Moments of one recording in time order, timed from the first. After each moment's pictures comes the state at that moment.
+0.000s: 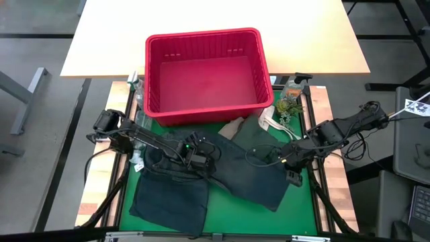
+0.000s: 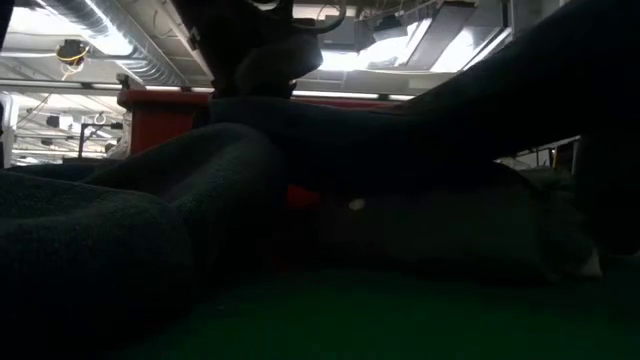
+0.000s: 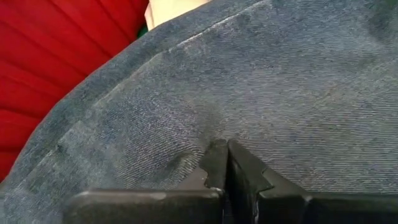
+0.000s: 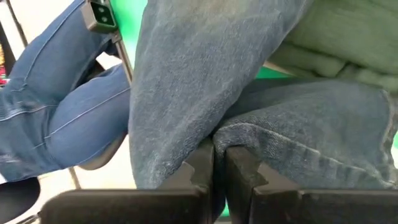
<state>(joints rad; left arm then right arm) -0.27 1.80 1.24 -0.62 -0.59 -0.67 0.39 1.22 1.34 -1.25 -0.19 0.86</state>
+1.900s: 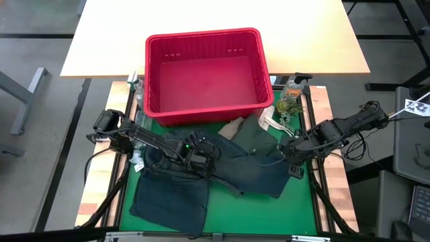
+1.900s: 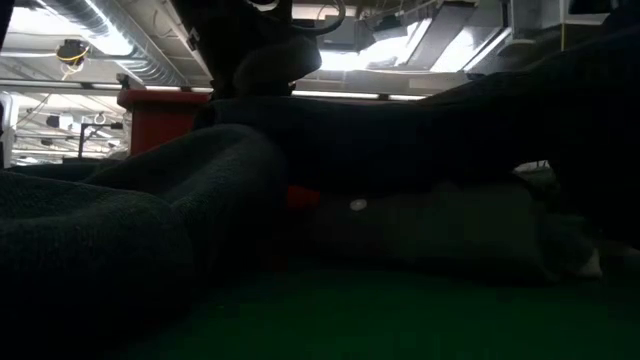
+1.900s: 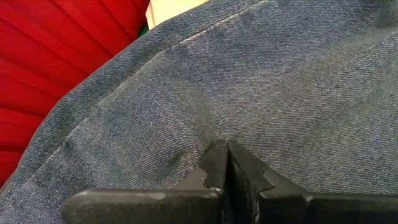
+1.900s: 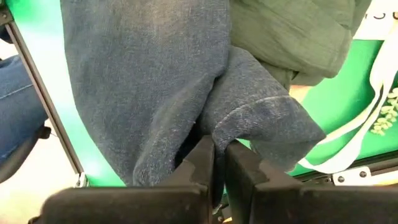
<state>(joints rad) -0.27 1.80 1.24 -0.62 -0.59 -0.67 0.39 1.22 1.34 -1.47 0.01 0.78</state>
